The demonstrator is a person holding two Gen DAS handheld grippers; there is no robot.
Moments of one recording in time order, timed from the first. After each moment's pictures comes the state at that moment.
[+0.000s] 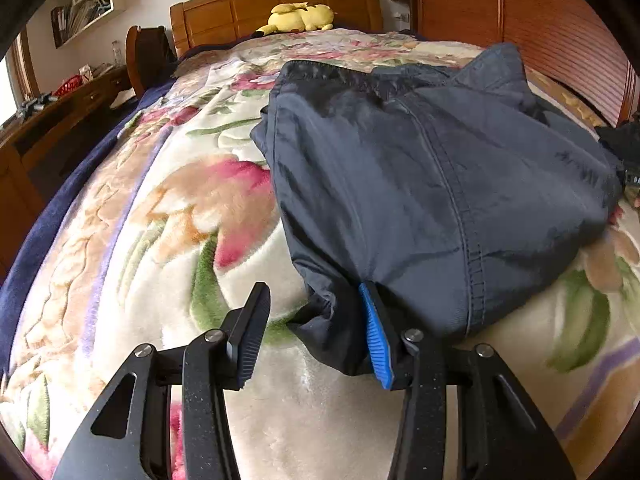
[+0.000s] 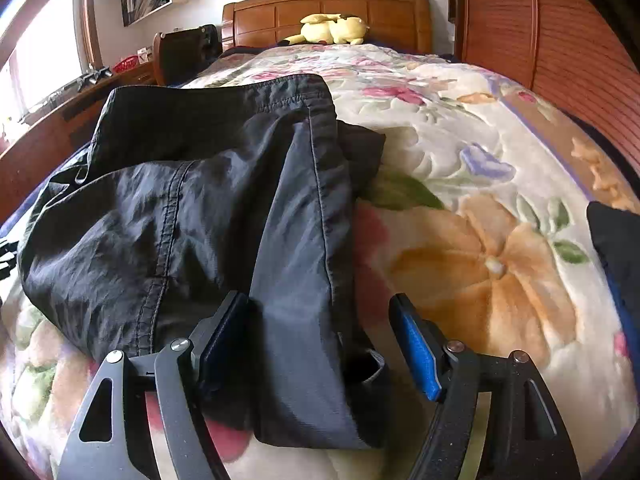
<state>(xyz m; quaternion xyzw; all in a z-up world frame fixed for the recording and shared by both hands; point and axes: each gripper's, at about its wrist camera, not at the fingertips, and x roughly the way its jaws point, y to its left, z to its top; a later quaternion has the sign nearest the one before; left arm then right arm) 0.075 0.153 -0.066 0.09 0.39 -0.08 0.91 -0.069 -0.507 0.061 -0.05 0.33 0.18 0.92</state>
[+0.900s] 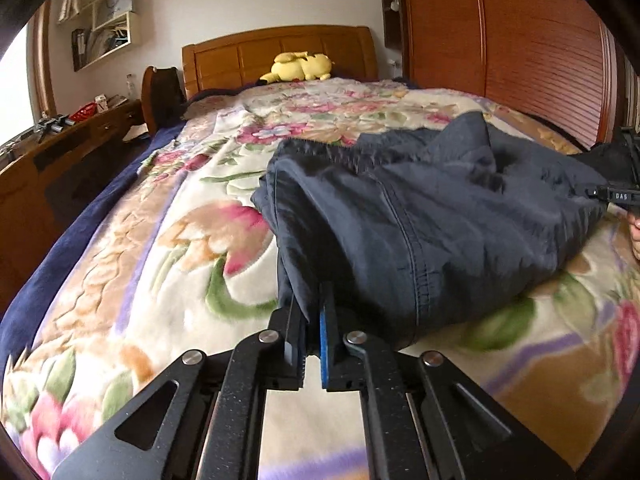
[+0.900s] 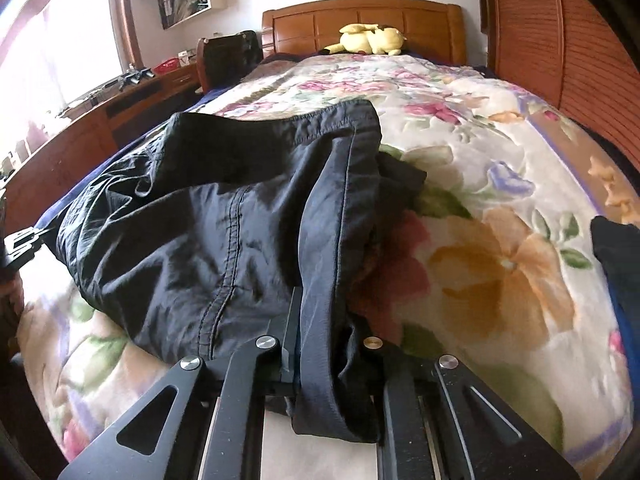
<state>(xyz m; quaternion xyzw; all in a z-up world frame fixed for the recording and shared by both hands) -0.001 0.152 -0.014 0.06 0.31 -0.09 0.95 -0.119 -0.518 0.085 -0.06 0.32 0.25 0.91</state>
